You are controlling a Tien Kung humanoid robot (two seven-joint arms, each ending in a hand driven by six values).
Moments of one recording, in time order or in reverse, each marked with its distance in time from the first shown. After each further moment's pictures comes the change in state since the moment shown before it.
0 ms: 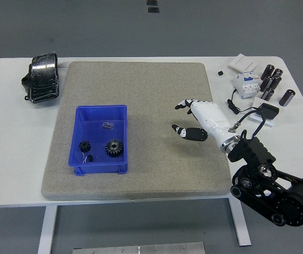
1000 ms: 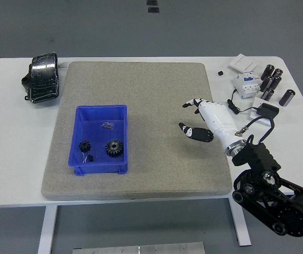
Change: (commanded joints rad) left arm -0.001 -0.015 0.006 0.001 -0.015 -0.002 -0.002; right arm -0.105 0.024 0.149 0.078 -0.074 -0.002 -0.032
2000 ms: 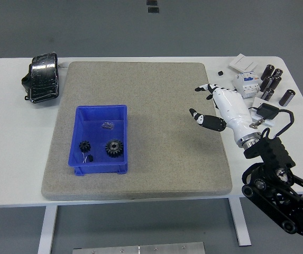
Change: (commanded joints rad) left arm -0.017 0.008 0.008 0.001 -0.005 -0.004 -0.001; right arm -0.040 -0.033 0.107 0.079 -0.020 -0.017 0.001
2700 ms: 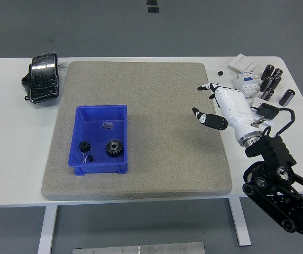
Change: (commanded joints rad) left arm 0.011 -0.010 -0.024 -0.003 0.020 0.002 0.009; right arm 0.010 0.018 0.009 -0.018 -0.026 0.033 -0.016
